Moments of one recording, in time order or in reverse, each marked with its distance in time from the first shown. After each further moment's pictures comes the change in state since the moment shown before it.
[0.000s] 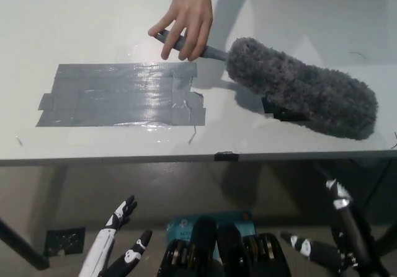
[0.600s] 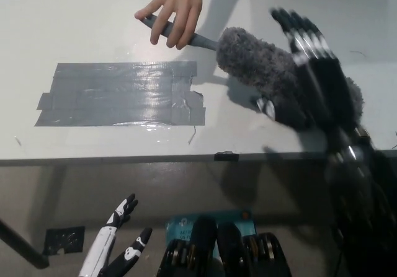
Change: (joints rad) left_arm -0.017 0.000 0.000 0.005 0.002 0.002 -0.001; right_arm -0.677 0.023 0.047 0.197 -0.368 0.227 0.103
